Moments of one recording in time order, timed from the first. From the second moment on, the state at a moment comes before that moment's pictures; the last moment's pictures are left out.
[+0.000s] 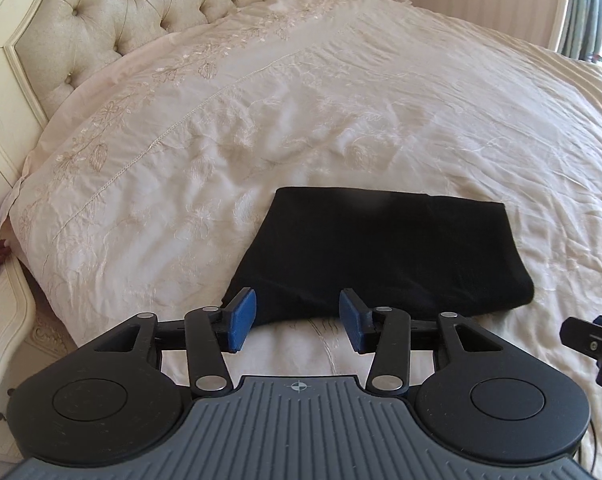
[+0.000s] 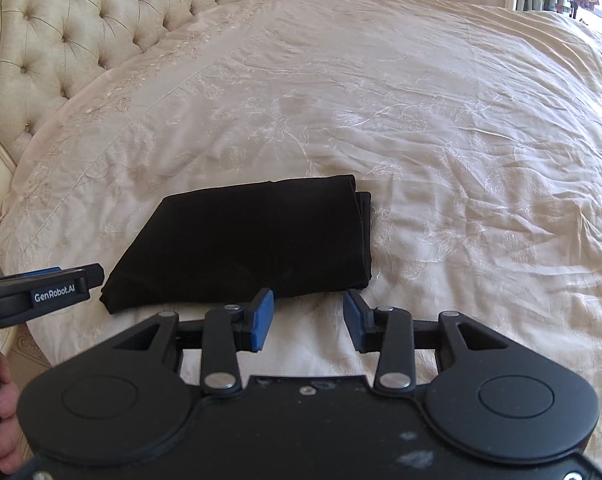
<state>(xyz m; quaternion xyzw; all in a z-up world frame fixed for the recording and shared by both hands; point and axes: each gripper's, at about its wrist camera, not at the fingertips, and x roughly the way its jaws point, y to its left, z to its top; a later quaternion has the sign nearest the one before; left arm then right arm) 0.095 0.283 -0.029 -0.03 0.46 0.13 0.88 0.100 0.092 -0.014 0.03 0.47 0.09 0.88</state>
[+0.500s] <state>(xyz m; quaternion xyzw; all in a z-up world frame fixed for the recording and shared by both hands) 0.053 0.252 -0.014 -0.01 0.48 0.13 0.87 0.055 0.077 0.014 0.04 0.44 0.09 0.89</state>
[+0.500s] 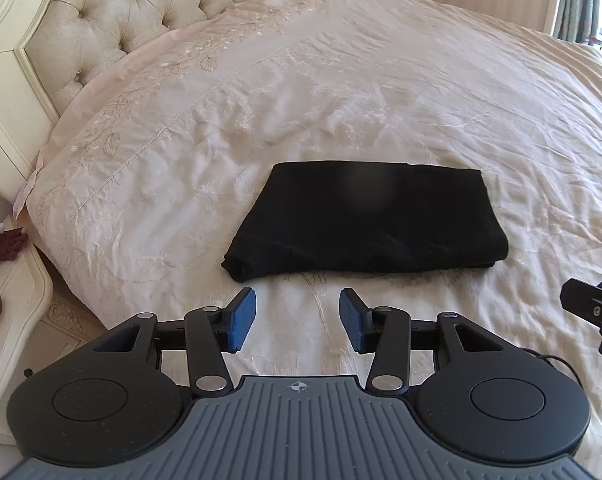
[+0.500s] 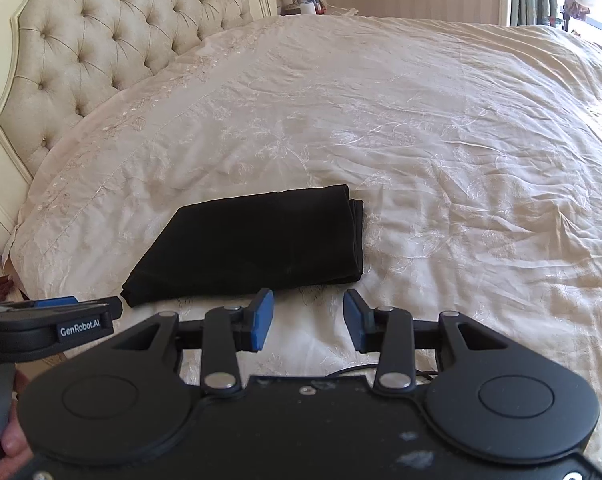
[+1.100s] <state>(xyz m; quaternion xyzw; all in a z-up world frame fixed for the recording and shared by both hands) 0.036 0.229 -0.003 0.02 0.46 0.12 0.88 0.036 0.070 0.024 0.05 0.42 0.09 0.90</state>
